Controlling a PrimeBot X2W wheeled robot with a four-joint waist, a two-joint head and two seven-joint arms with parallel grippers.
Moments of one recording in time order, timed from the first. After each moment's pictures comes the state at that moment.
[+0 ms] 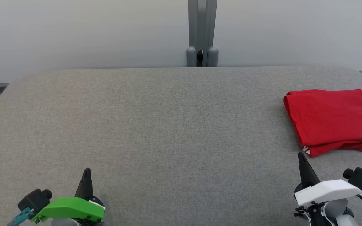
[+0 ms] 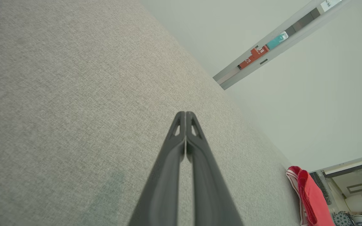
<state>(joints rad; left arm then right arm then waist) -0.04 0.10 -0.13 0.31 -0.97 0.00 -0.10 -0.03 -0.04 -0.04 0.27 0.79 0.13 -0.06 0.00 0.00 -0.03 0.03</state>
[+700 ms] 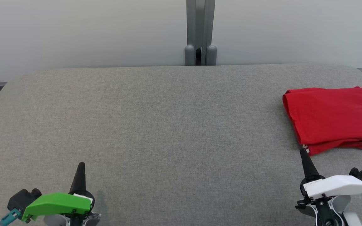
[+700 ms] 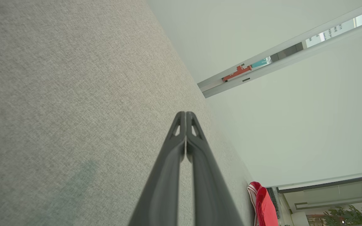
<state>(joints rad) -0.06 0.08 -0.05 0.29 -1.17 -0.04 -0.03 -0.05 -0.04 -0.07 0.26 1.05 0.13 0.00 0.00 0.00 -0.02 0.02</state>
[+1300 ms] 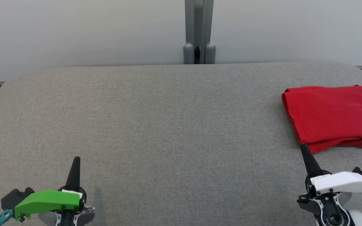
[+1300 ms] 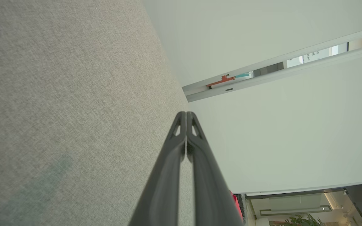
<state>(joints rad) -0.07 0.07 0.00 0.28 -1.31 -0.07 0.02 -0.07 -0.04 -0.08 0.26 1.23 0.13 0.03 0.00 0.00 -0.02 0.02</state>
